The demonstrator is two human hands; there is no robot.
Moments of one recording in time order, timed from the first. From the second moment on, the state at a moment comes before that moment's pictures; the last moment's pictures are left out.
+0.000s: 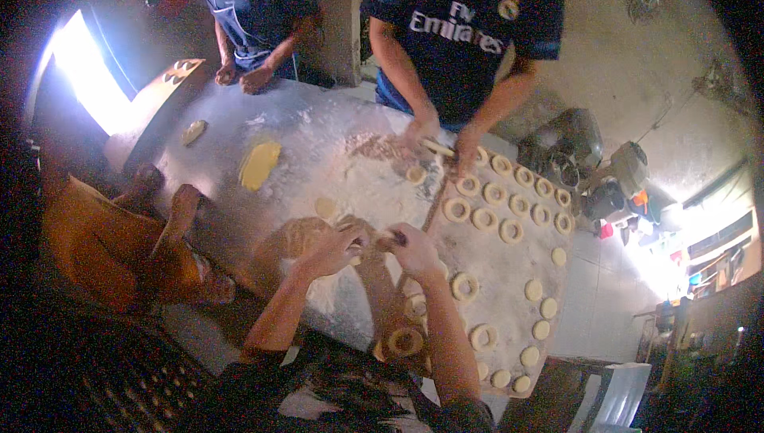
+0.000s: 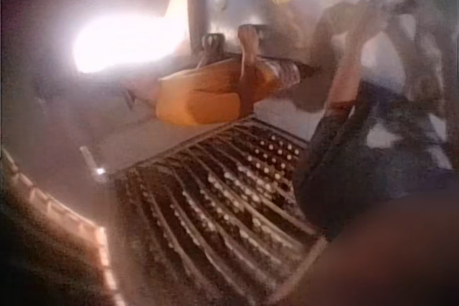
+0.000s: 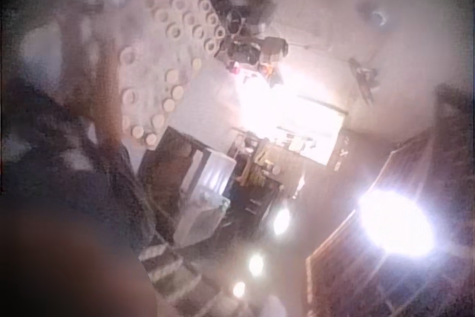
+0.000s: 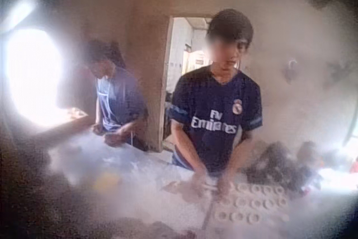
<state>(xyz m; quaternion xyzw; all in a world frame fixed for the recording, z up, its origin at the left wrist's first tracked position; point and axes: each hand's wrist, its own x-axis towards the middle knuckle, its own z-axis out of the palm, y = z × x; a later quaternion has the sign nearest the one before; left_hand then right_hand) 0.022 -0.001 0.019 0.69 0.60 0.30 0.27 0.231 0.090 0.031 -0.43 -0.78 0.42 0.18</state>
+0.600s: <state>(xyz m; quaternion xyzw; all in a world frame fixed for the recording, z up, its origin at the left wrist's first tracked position) -0.060 0.010 0.064 0.55 0.61 0.43 0.38 0.127 0.091 0.036 -0.34 -0.64 0.63 0.29</state>
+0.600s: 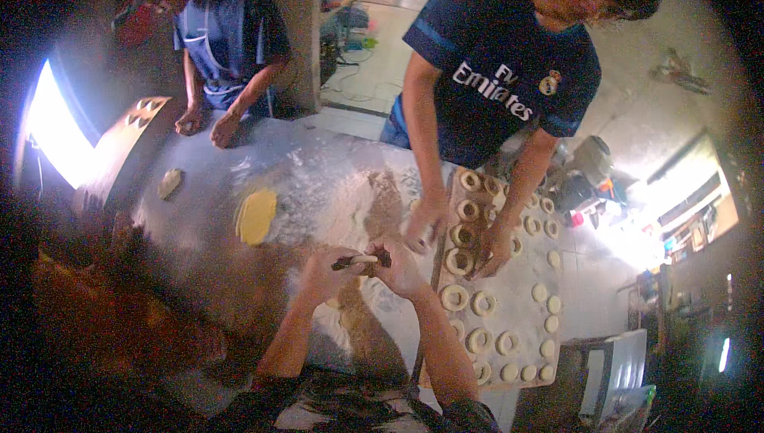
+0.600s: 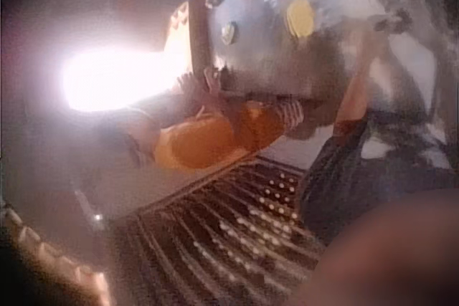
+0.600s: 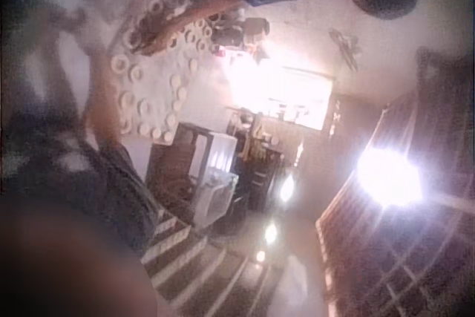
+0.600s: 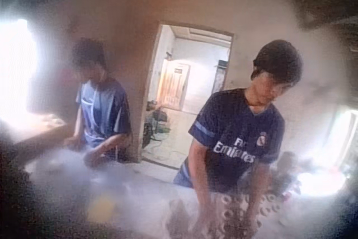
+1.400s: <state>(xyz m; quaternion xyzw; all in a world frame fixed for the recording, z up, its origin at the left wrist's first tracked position) 0.048 0.003 0.041 0.47 0.45 0.72 0.24 0.175 0.020 0.072 -0.27 -0.44 0.74 0.44</state>
